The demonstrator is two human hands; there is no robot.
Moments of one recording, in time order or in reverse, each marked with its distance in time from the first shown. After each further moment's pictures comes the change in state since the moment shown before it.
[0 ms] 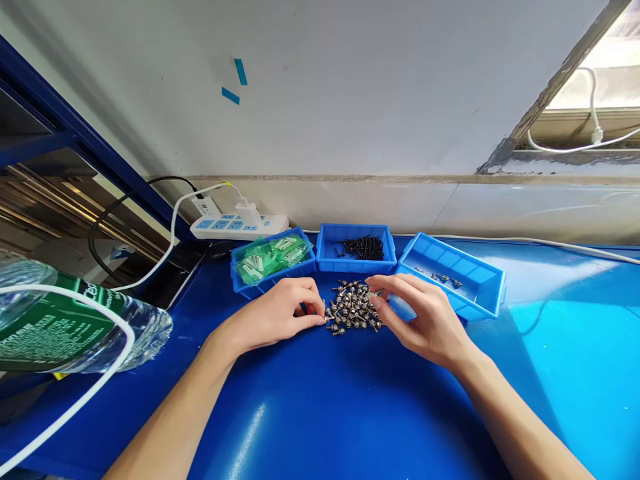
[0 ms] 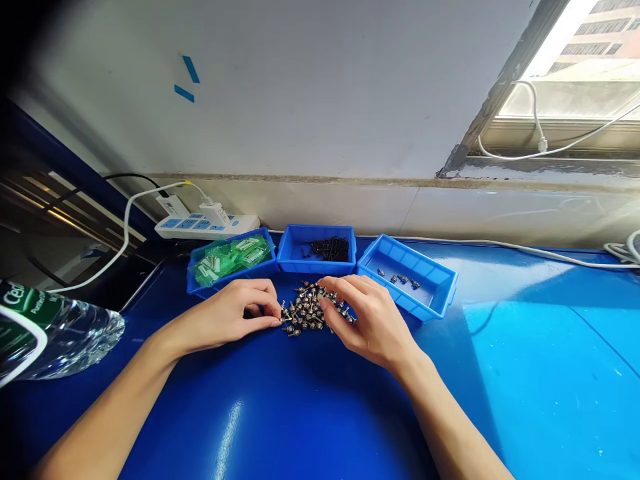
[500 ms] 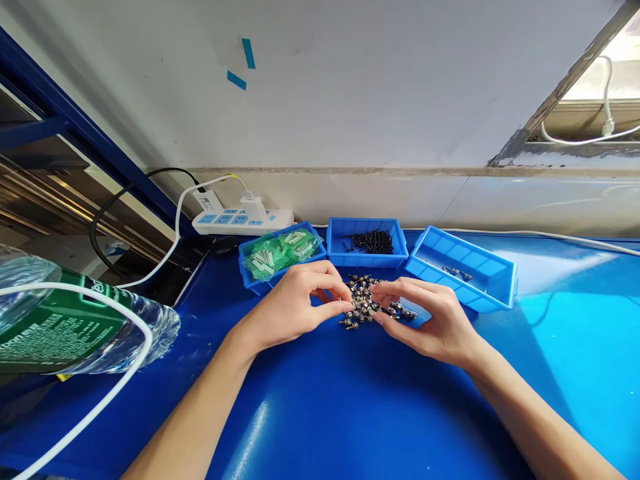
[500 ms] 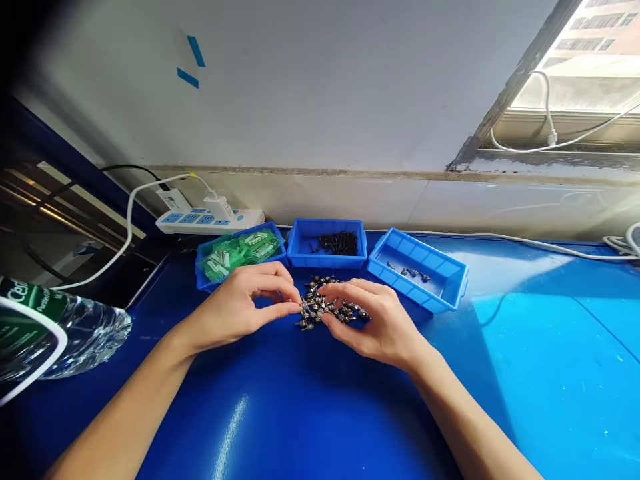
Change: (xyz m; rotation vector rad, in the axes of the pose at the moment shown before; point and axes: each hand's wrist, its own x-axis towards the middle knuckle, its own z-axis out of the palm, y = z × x) left_hand 0.000 0.011 -0.001 -0.149 0.203 0.153; right_hand -0.002 -0.014 0.010 0.224 -0.053 0.058
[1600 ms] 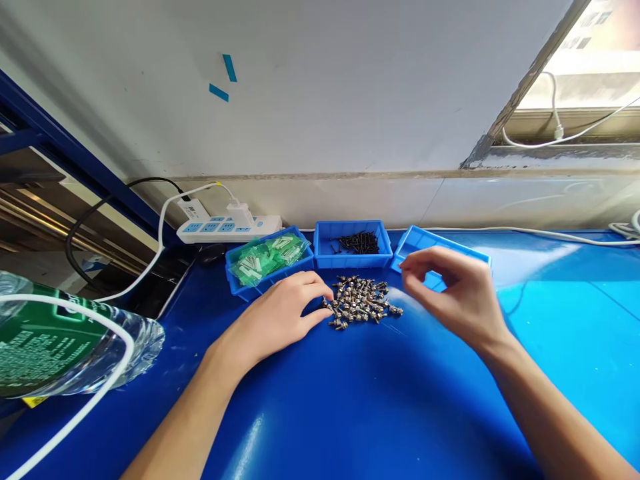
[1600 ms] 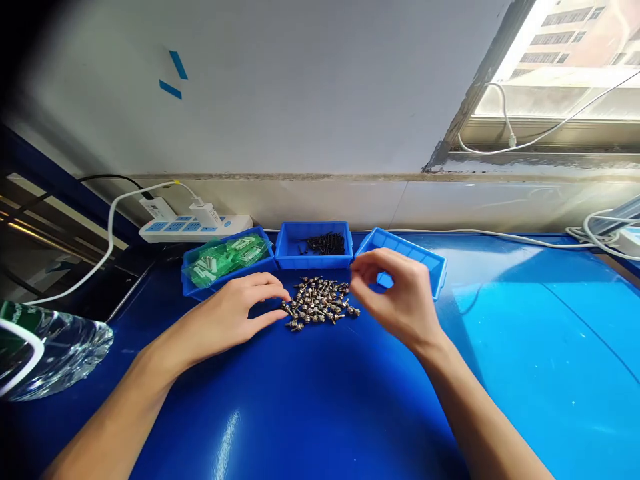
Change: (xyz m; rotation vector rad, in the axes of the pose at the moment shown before) left_hand -0.007 -0.010 0.004 0.345 -0.081 0.028; right_hand 0.010 -0.010 -0.034 -0.142 0.316 0.301
